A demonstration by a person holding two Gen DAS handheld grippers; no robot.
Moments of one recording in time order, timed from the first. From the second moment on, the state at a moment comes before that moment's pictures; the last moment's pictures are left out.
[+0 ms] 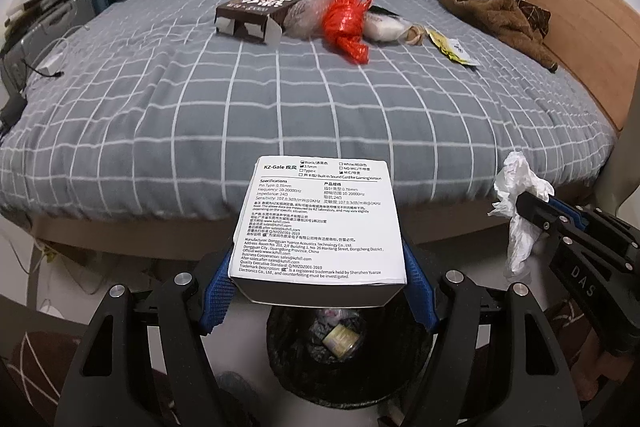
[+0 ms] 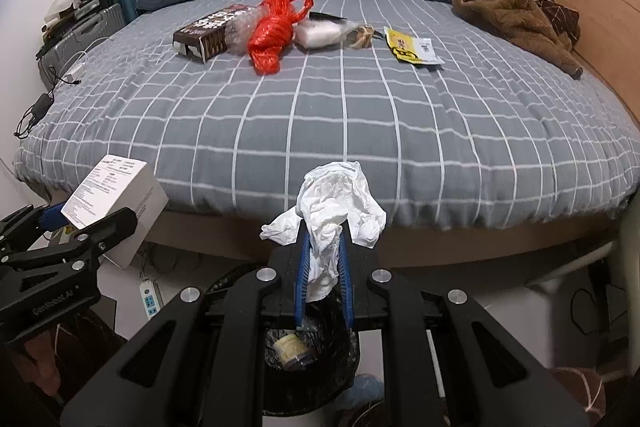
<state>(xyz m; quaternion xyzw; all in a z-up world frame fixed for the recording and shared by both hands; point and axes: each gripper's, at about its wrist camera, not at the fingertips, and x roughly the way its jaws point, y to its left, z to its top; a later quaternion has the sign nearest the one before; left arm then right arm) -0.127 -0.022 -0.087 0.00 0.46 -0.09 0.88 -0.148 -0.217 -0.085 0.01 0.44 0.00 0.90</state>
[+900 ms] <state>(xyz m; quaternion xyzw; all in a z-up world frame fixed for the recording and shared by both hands) -0.156 -0.018 -0.146 0.02 0.53 -0.08 0.84 -0.171 -0.210 -0.143 0.02 0.53 0.01 0.85</state>
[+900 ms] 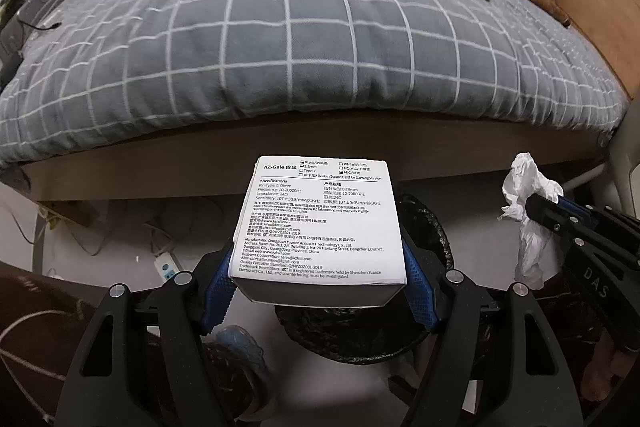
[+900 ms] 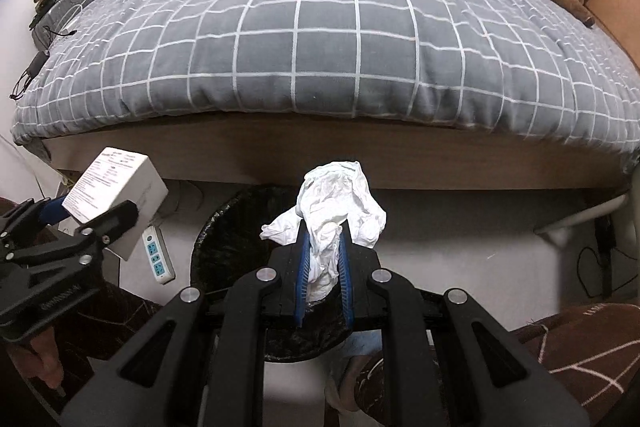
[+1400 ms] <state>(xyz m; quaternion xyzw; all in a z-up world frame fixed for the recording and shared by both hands) -0.128 -0.057 -0.198 0.04 0.58 -0.10 0.81 -0.141 -0.232 -0.181 0.02 0.57 -0.01 0.82</state>
